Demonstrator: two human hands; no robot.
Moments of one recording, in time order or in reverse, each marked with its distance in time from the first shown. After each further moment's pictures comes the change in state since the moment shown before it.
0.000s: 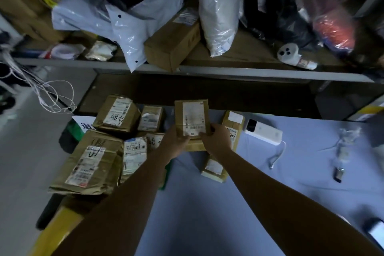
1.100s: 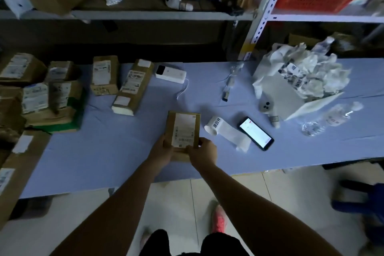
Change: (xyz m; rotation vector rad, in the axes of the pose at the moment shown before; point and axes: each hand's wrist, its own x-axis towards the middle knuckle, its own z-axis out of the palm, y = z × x) left_hand -0.258 -0.005 0.298 -0.077 -0.180 -0.005; right_hand -0.271 0.273 -0.149 0.036 0.147 0.373
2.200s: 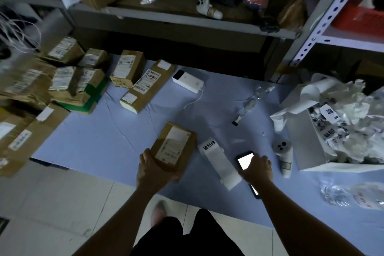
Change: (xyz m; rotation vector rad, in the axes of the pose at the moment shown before) left_hand -0.008 0.017 0.085 0.200 0.514 -0.345; right_hand 0.203 0.110 -0.155 -0.766 -0.199 -0.144
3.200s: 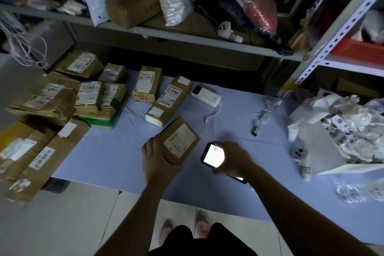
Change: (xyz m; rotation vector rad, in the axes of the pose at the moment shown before) left_hand 0.068 -0.036 -0.108 -0.055 0.249 0.490; right_hand -0.107 -0.204 -0.051 0.028 -0.051 -0.496
